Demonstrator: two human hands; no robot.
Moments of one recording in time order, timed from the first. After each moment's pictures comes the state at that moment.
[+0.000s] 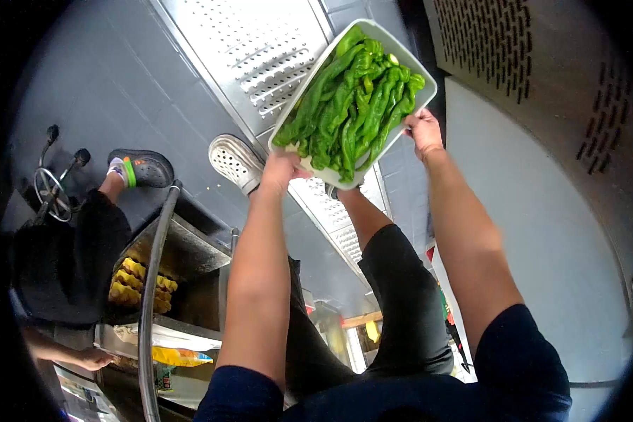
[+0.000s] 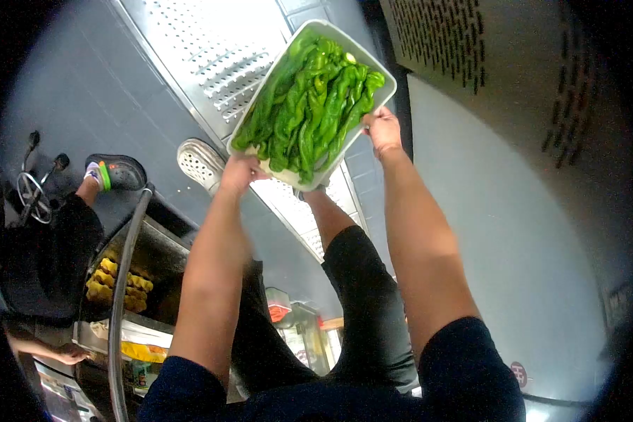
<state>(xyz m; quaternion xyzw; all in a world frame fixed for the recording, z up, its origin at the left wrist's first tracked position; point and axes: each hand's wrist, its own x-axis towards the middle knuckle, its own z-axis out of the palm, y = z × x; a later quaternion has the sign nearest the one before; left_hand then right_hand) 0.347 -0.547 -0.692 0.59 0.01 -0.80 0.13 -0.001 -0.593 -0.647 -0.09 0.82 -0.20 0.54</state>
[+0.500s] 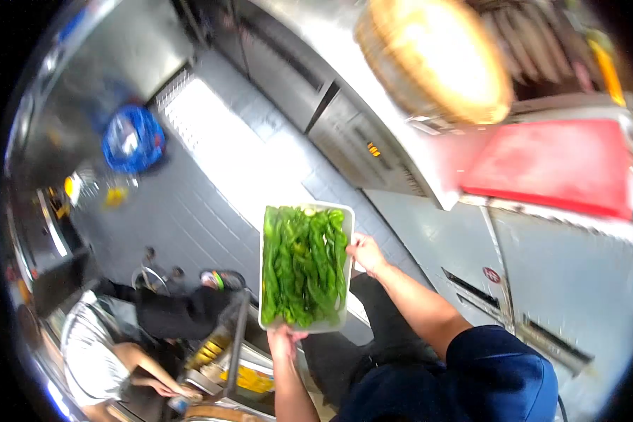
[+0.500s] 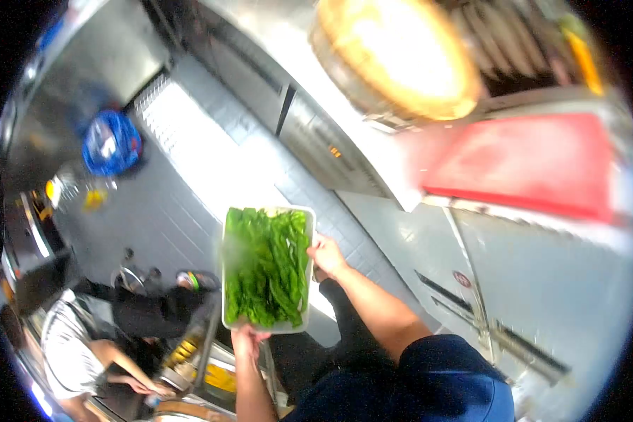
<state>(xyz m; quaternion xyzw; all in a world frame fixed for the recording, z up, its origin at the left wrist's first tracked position) 0.470 -0.571 -0.175 0.66 0.03 -0.70 0.27 0.136 -0.650 -0.234 -0.15 0.74 -0.29 0.58</state>
